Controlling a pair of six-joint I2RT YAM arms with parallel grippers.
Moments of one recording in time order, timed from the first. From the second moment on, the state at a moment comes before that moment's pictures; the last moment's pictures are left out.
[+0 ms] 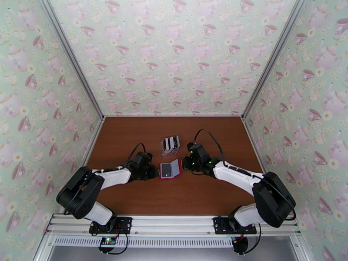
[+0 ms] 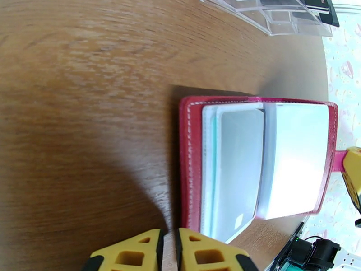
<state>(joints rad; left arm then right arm) -0.51 1.55 0.59 -0.02 0.35 -0.74 0.66 1.46 0.80 -0.19 -0.15 0.65</state>
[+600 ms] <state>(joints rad) -0.51 1.55 0.60 -0.02 0.35 -0.74 0.78 1.53 0.92 -0.15 -0.21 0.70</state>
